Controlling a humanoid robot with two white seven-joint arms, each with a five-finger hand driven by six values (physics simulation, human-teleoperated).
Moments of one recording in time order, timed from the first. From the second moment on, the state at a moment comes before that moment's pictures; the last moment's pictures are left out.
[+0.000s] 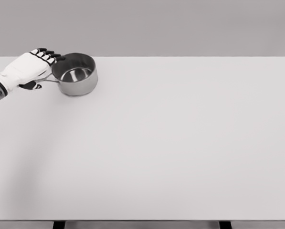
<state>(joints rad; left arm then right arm) -0.60 0.57 -0.25 -1.06 -1.01 -0.61 -0.12 0.00 0.00 -0.13 0.07 -0.01 -0.26 0.08</state>
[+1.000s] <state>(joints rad) -0.60 0.60 -0.24 -1.01 -1.04 -0.61 -0.12 0.01 0.00 -0.13 0.07 -0.01 -0.26 0.08</state>
